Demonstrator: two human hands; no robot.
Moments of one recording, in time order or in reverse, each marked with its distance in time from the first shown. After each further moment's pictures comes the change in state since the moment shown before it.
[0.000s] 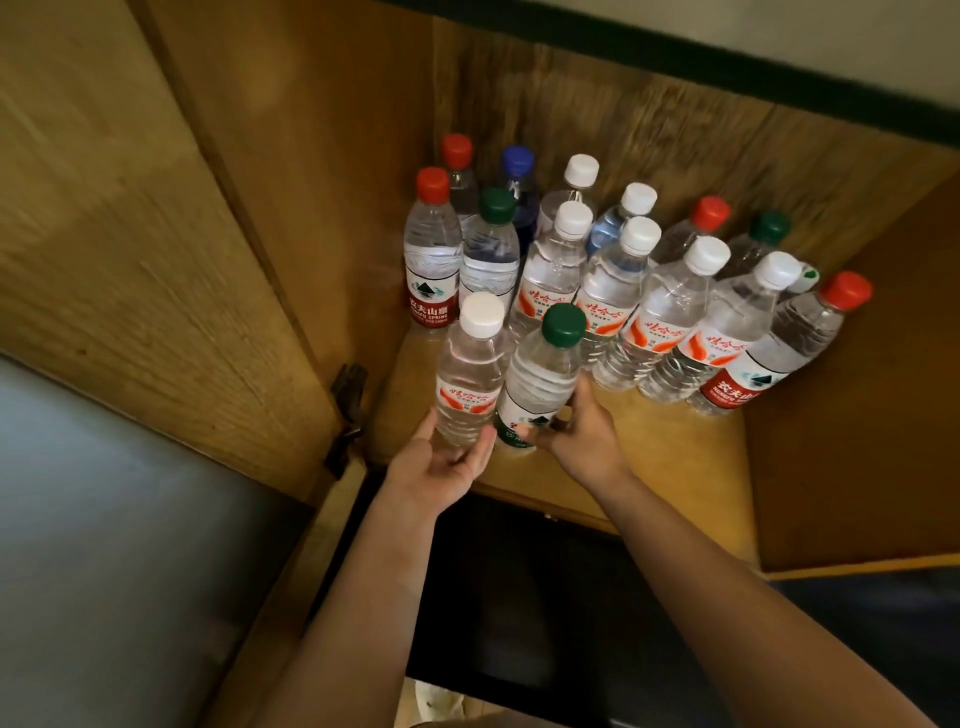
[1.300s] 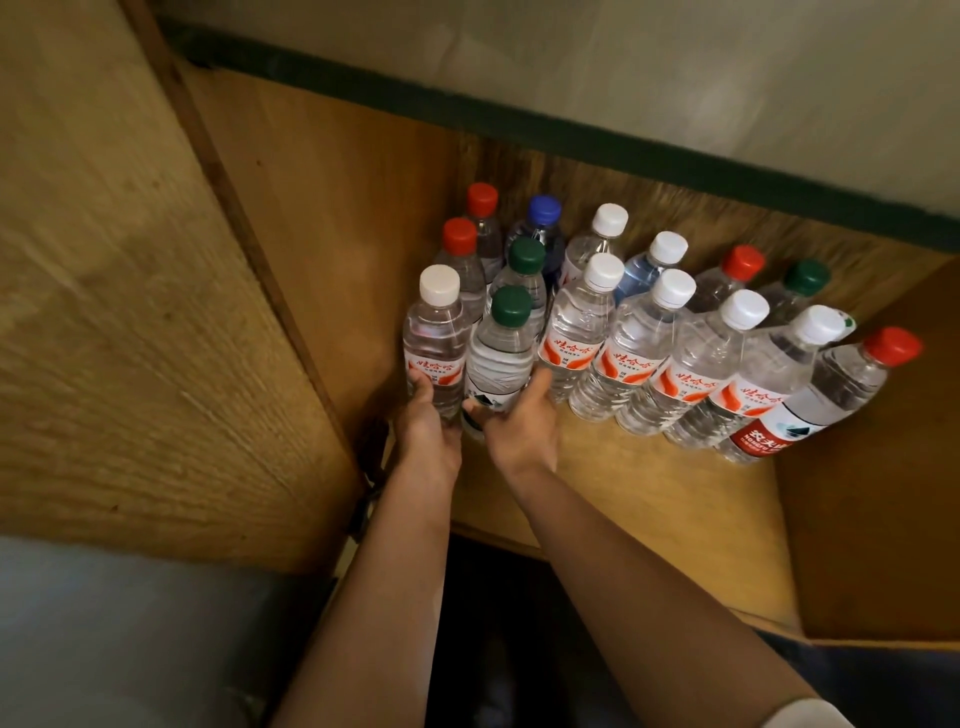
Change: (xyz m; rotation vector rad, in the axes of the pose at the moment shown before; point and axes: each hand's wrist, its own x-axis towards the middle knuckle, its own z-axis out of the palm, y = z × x) left_hand 0.027 0.046 0.068 0.275 0.076 0.610; right_hand 0.053 -0.056 0.076 -0.174 0.285 0.100
